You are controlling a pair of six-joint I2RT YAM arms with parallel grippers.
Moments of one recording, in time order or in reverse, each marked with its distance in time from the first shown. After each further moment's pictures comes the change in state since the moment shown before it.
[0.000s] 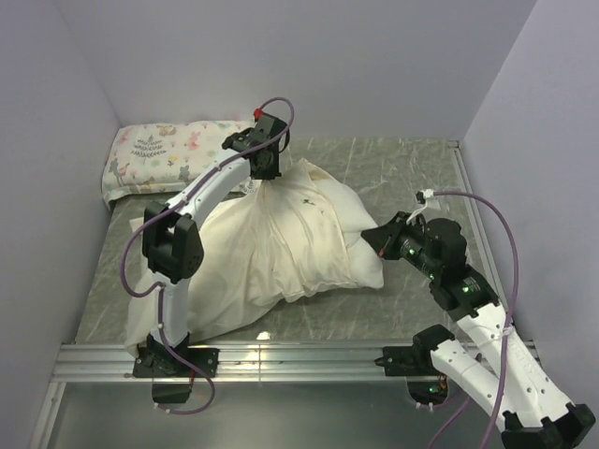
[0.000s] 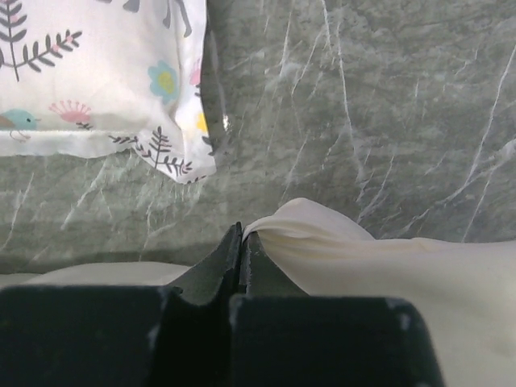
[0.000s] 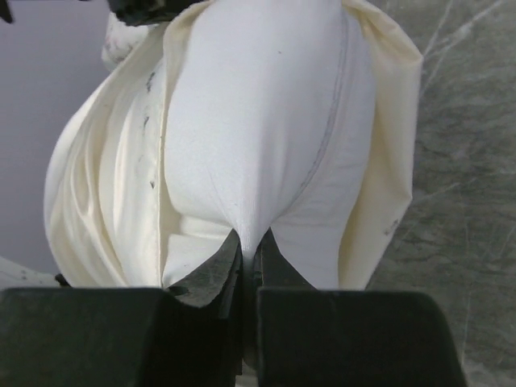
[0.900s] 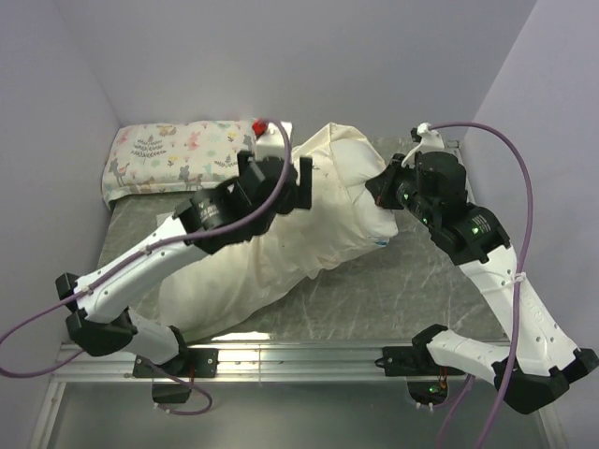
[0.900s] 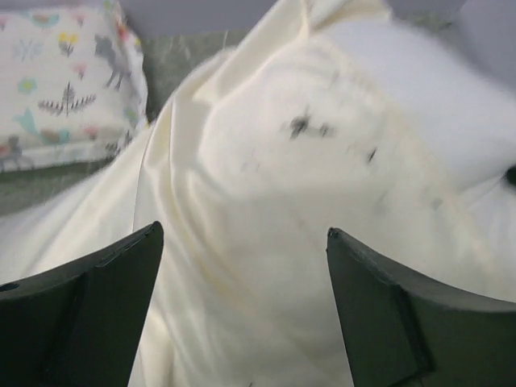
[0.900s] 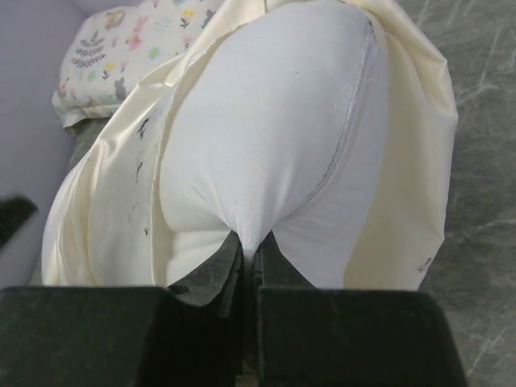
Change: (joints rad) left arm -0.536 -0.585 -0.162 0.038 -0.432 -0.034; right arm 0.100 0.414 0.686 -0.325 0.264 -0.149
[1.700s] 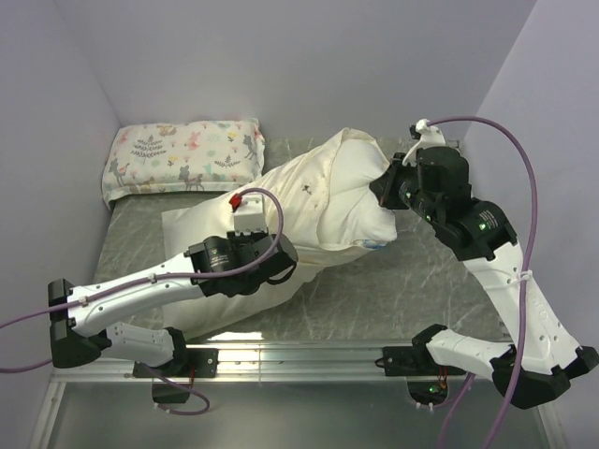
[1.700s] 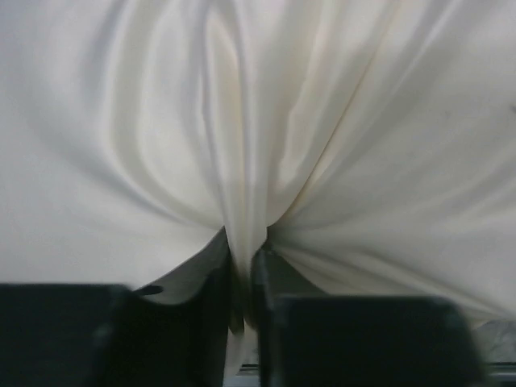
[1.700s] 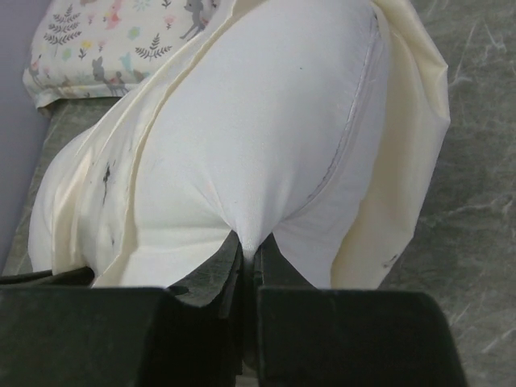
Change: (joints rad) left arm -0.164 -0.204 -0.535 -0.222 -0.158 -0.592; right arm 0.009 0.035 0.106 -0.132 0.024 -0.048
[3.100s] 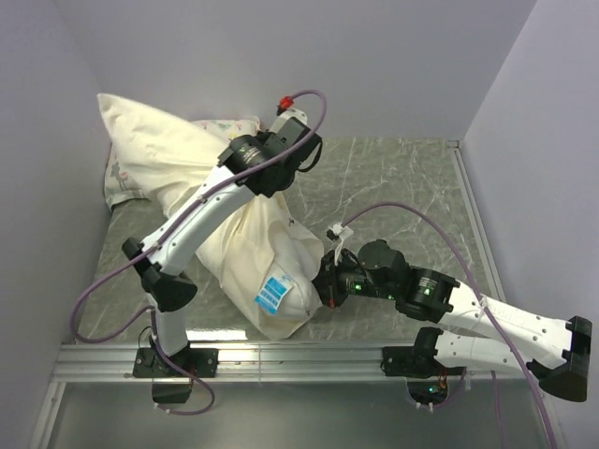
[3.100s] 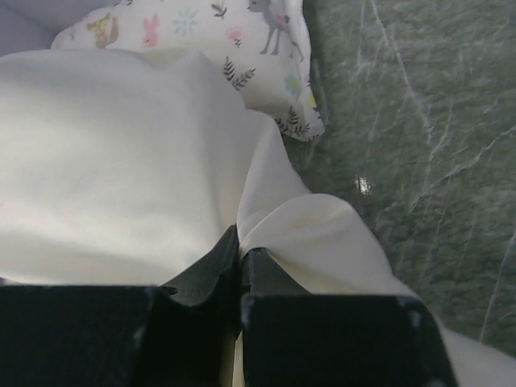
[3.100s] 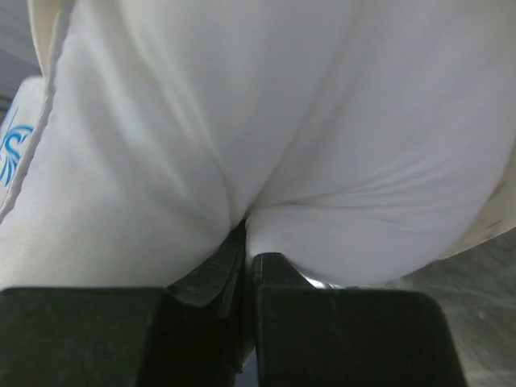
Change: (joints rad) left arm 0.352 0.576 0.996 -0.311 0.047 0.752; right arm 0.576 -0.213 -0.702 0.486 -0.276 0.167
